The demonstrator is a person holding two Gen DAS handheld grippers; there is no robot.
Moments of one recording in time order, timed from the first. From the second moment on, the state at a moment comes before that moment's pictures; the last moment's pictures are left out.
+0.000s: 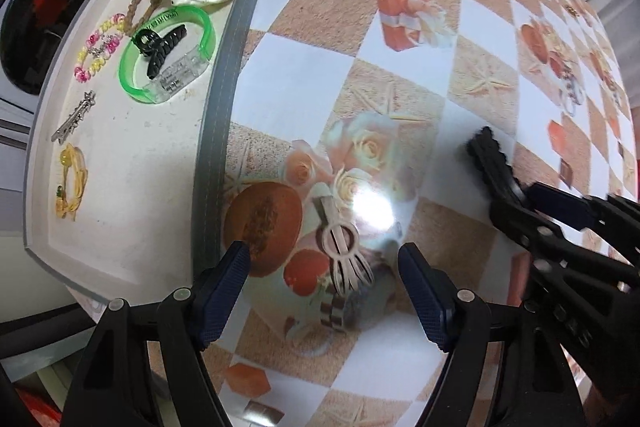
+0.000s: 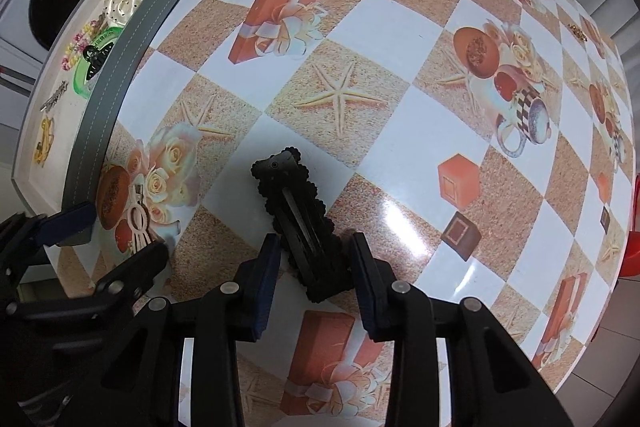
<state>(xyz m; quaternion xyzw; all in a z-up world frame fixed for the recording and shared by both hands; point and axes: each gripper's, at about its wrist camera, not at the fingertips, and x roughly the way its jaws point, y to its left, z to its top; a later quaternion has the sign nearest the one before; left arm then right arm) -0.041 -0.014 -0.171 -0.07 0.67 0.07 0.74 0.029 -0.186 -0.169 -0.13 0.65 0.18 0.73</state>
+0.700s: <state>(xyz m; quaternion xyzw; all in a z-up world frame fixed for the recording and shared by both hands) -0.033 -0.025 -0.136 -0.08 0.65 0.01 0.76 0.047 -0.224 -0.153 -0.03 0.68 0.16 0.71</state>
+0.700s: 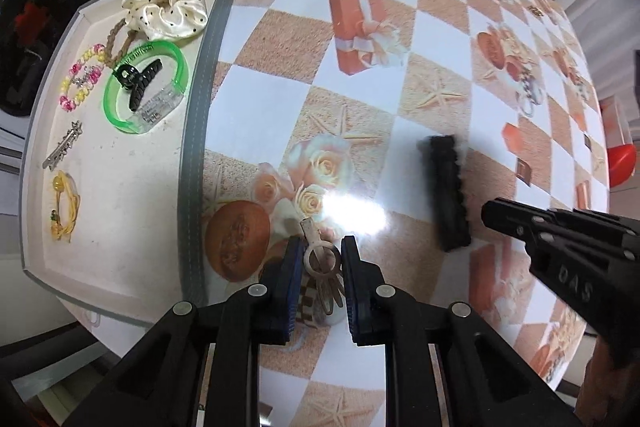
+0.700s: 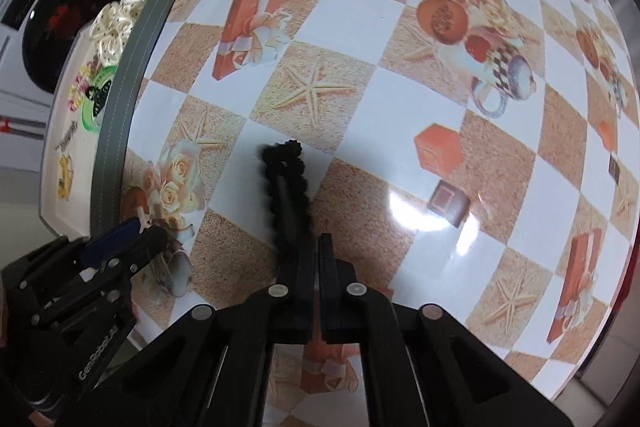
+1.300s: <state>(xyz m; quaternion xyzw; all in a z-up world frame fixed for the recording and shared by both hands) -0.077 0.000 -0.107 -0.08 0.64 0.03 0.77 0.040 -0.182 -0.165 -0.14 0.66 0.13 0.73</state>
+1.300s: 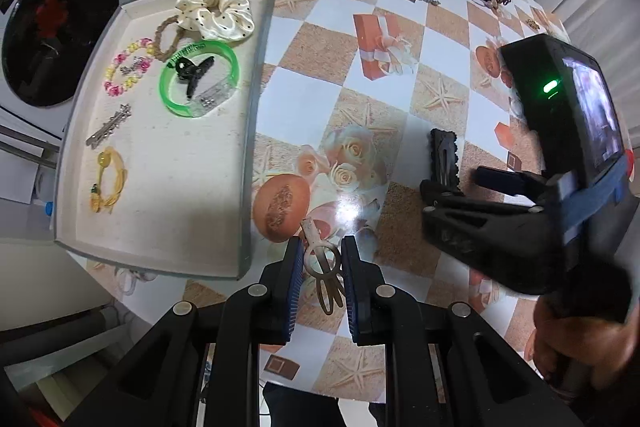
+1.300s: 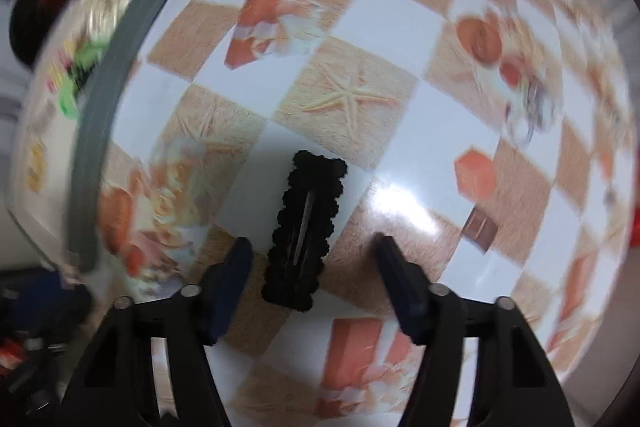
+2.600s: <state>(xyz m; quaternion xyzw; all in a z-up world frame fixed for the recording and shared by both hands) -0.094 0.022 -0.039 -0.06 0.60 0.05 0.80 0.023 -0.227 -0.074 0.02 0.65 0.20 0.73</state>
